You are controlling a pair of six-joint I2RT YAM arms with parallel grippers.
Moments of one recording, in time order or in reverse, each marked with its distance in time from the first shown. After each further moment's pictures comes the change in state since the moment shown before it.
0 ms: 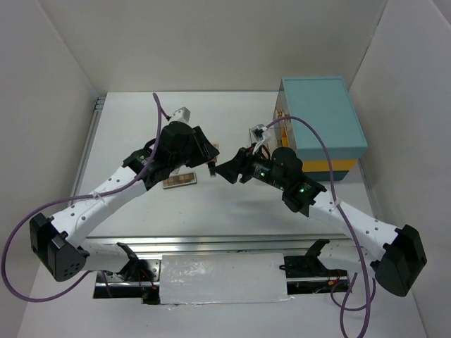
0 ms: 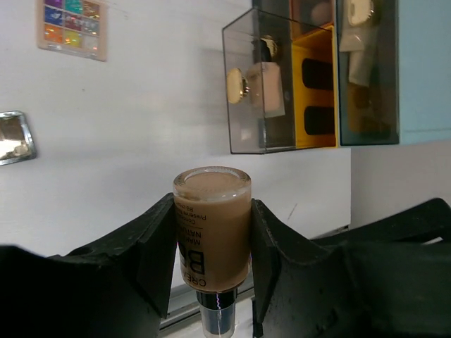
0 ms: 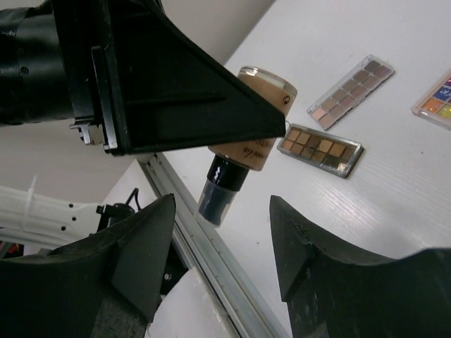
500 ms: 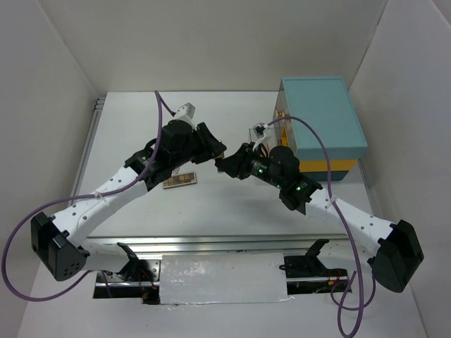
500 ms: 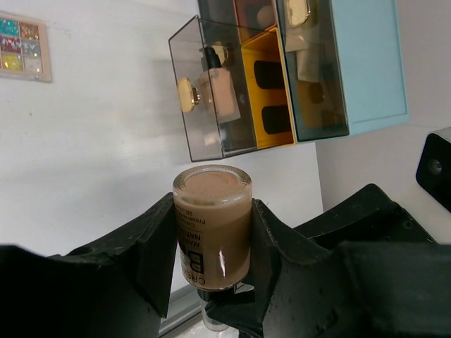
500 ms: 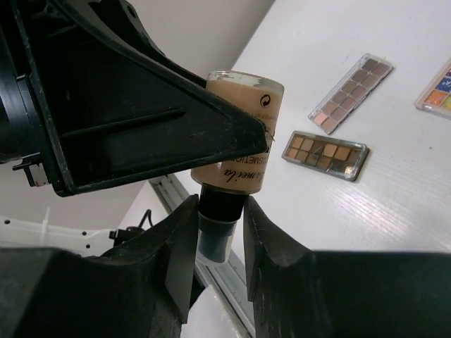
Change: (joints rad) left arm -0.016 0.009 -0.008 0.134 0.090 0.031; right arm -0.006 0.038 -0.006 0.058 0.051 0.098
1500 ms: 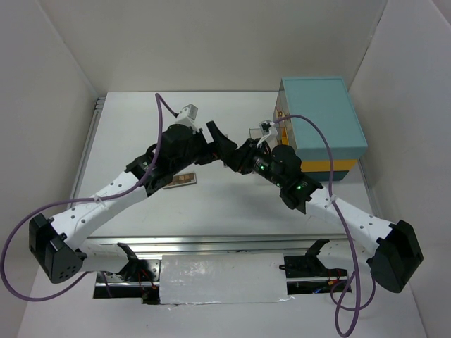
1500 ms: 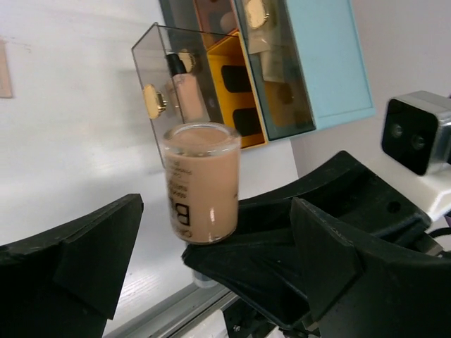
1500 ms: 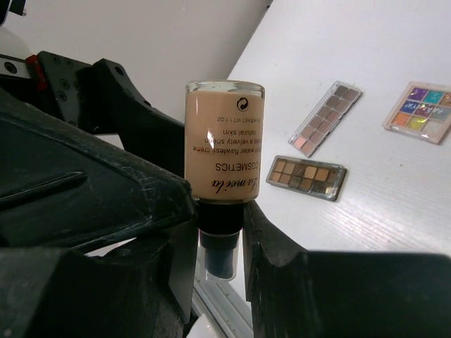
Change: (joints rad) left arm -0.040 -0.026 -0.051 0.130 -0.005 0.008; right arm -0.028 0.005 -0.005 0.035 0.079 0.031
